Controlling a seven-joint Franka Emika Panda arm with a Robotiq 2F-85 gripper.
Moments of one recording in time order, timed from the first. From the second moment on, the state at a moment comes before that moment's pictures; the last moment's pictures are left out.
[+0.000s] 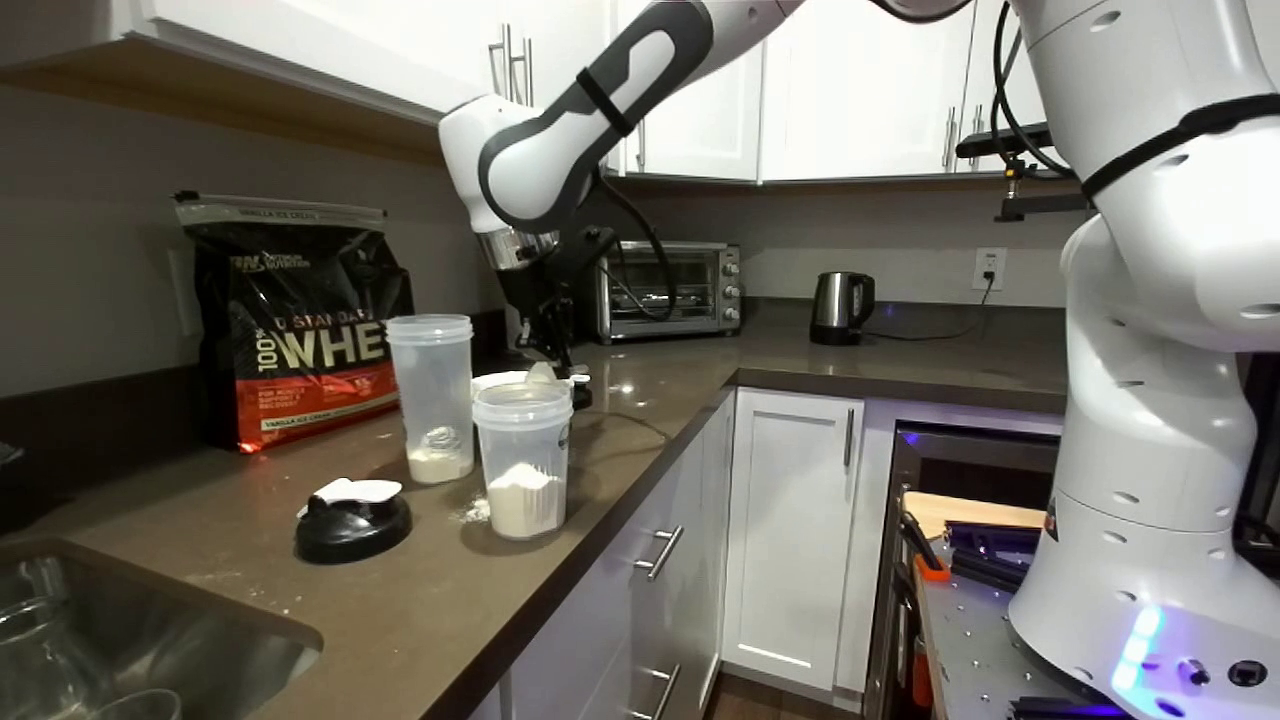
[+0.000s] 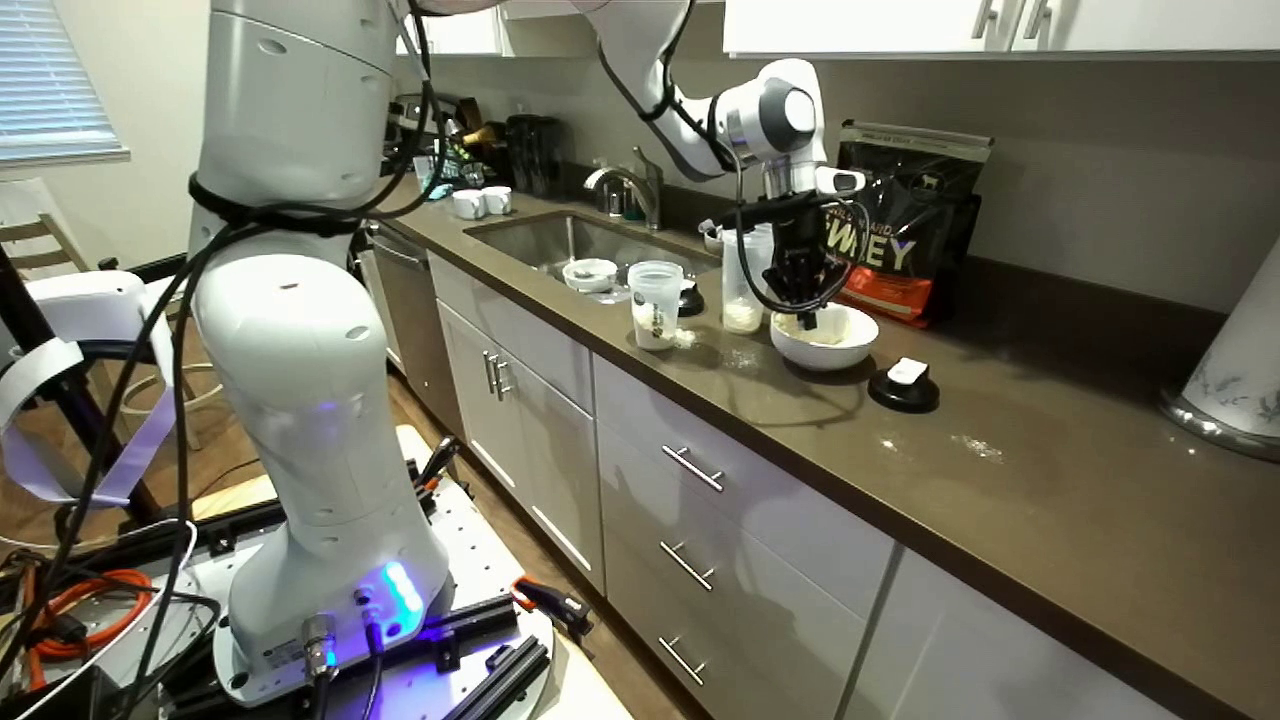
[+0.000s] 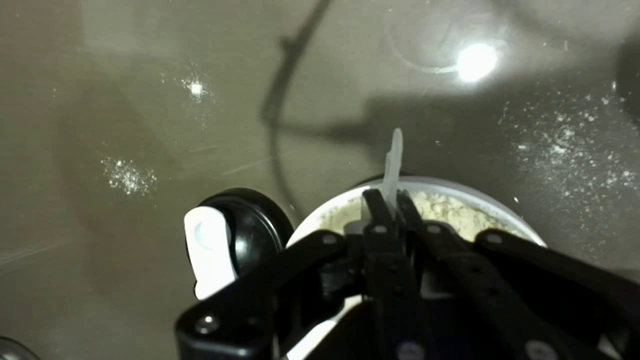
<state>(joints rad) 0.02 0.38 -0.08 -1.81 -0.39 2.05 0.15</state>
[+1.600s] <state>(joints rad) 0.01 0.23 -0.07 -1.84 -0.19 1.99 -0.01</state>
